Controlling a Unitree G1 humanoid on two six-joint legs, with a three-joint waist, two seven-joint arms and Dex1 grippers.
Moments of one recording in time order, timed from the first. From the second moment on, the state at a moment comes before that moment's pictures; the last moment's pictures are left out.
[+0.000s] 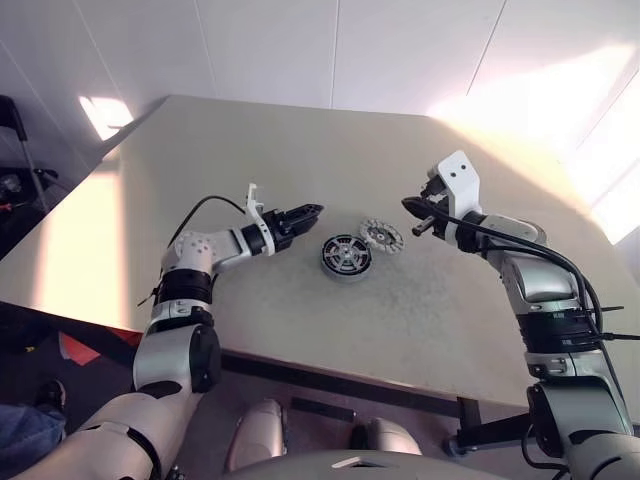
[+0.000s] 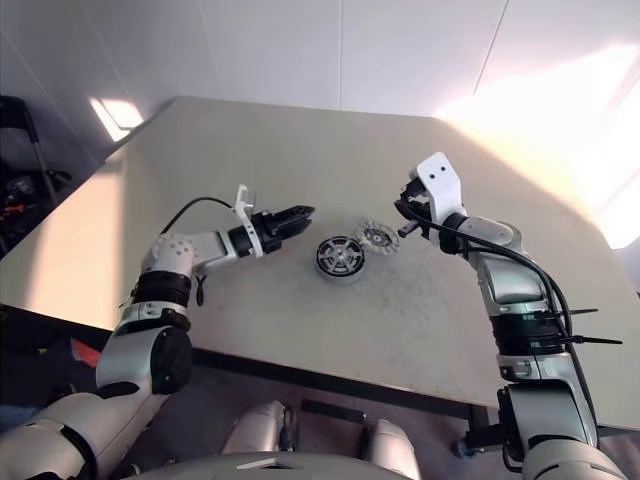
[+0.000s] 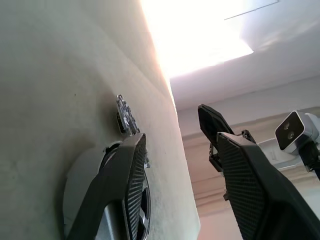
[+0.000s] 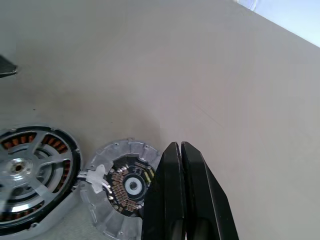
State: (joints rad) left arm -0.81 0.17 0.39 0.68 -0.76 1.10 -0.61; right arm -0.50 -0.54 0.00 0.02 0.18 0.53 0.68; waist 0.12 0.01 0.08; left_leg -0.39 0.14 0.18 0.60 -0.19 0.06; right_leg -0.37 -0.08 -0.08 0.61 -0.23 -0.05
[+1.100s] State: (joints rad) left arm -0.70 0.16 0.34 0.58 -0.69 0.91 -0.58; right arm -0.46 -0.45 0.11 -0.07 0.20 0.55 0.72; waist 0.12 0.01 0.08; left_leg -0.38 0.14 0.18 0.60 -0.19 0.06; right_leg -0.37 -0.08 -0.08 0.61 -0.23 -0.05
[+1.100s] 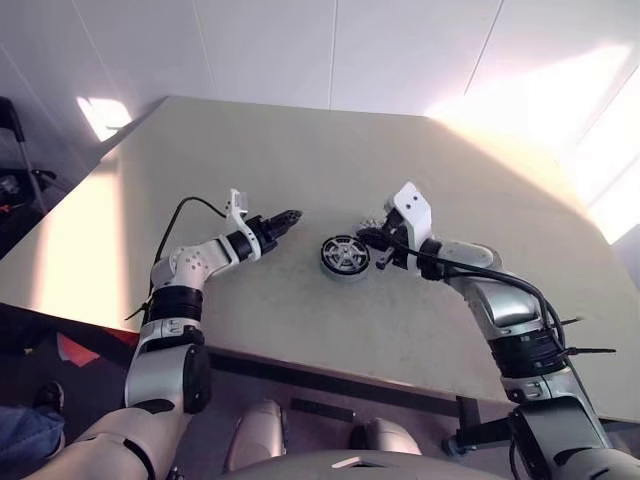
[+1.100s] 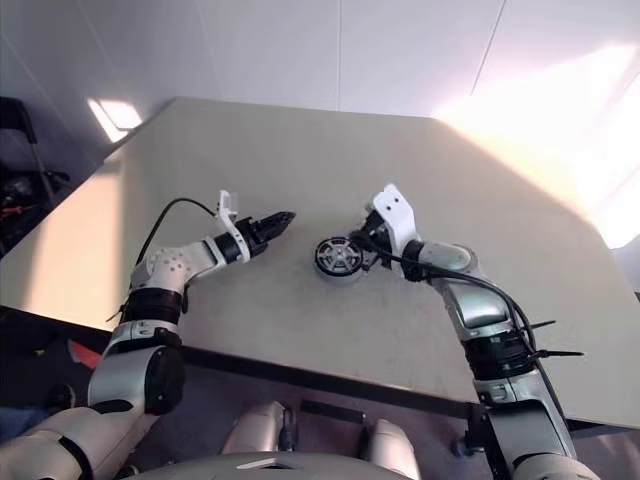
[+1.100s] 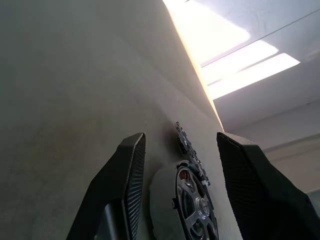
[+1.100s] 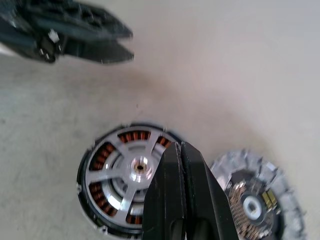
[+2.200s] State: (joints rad) left arm -0.66 0.16 0.34 0.55 -0.68 0.91 -0.52; right arm -0.46 -0.45 0.16 -0.10 0.19 0.54 0.72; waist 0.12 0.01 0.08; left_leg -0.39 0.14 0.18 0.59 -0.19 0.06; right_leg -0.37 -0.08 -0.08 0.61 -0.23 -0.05
